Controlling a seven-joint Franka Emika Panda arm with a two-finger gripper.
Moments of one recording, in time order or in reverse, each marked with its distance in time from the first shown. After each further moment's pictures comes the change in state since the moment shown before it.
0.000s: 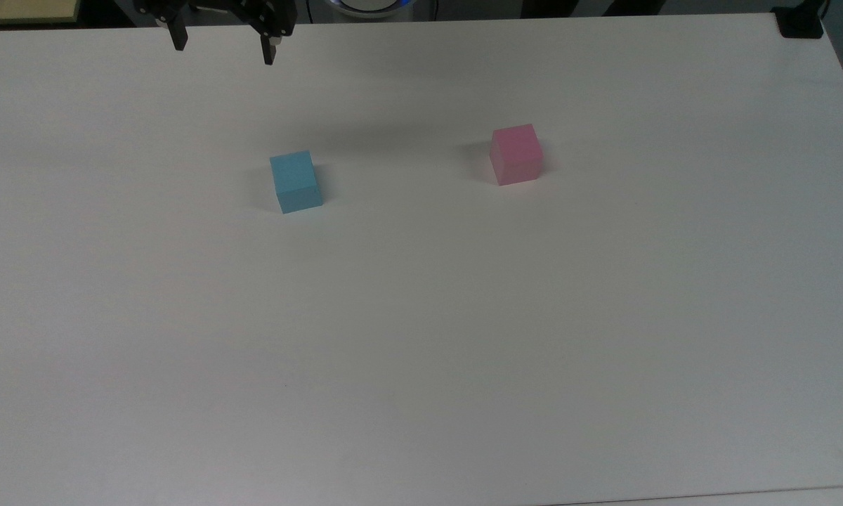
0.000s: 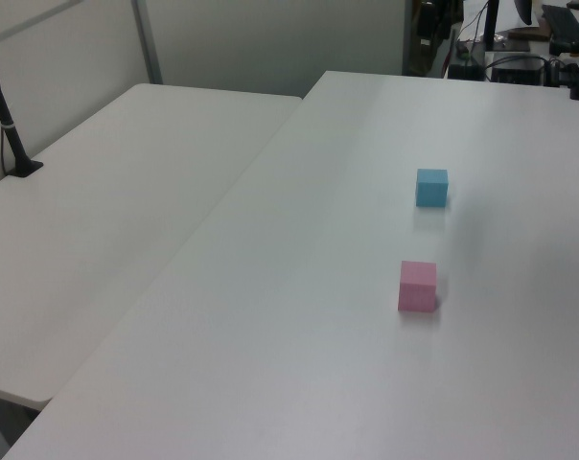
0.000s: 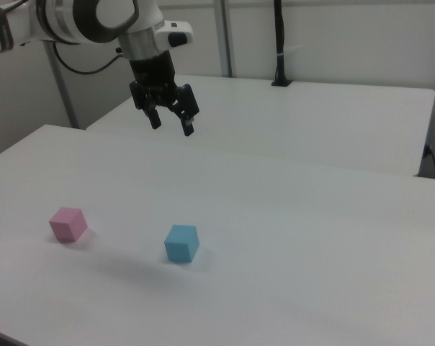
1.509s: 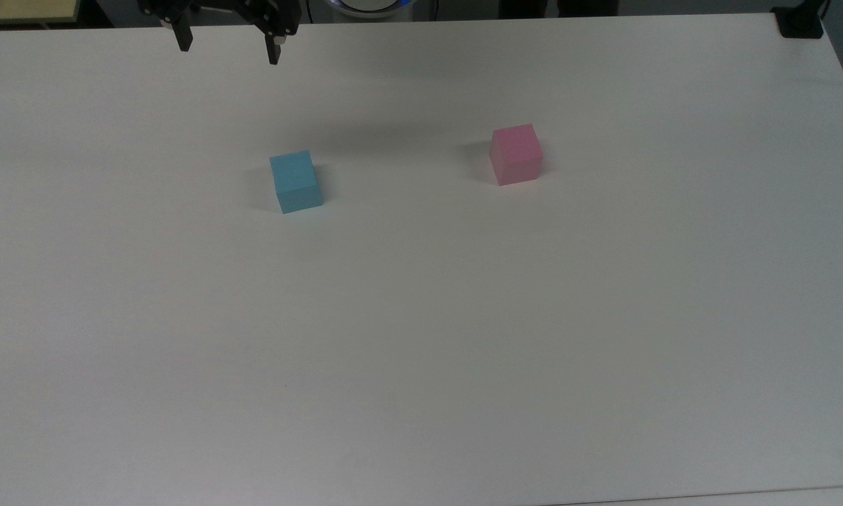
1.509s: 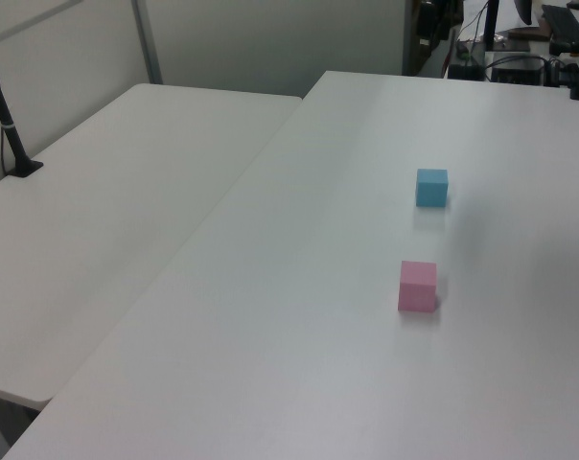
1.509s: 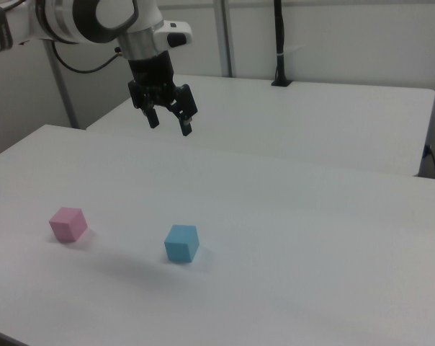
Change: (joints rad) arm 0.001 -0.001 0.001 0.000 0.017 0.000 -0.001
